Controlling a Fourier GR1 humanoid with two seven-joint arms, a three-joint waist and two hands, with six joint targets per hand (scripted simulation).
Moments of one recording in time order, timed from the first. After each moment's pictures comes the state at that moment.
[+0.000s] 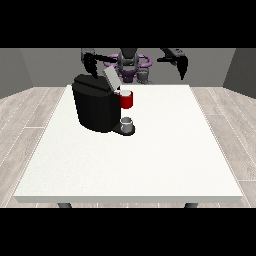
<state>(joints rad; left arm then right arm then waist) -0.27 0.04 0.20 -1.33 -0.03 -0.24 -0.07 -0.48 -0.16 -0.08 -1.23 -0.05 0.06 0.00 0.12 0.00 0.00</state>
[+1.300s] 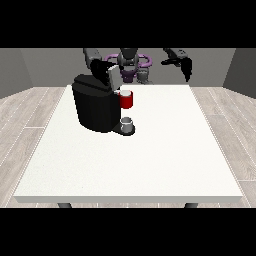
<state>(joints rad) -0.26 0.11 0.18 -1.38 0.02 -0.19 -0.08 -0.68 -0.15 -0.08 -1.04 0.03 0.06 -0.09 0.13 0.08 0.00</state>
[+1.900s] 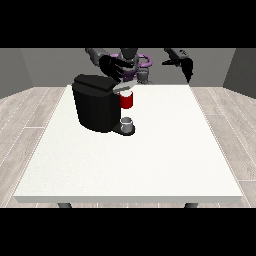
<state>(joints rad) -0.26 0.12 0.18 -1.35 0.04 -0.19 -0.10 -0.77 -0.12 -0.02 -1.01 0.11 0.05 -0.05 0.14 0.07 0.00</state>
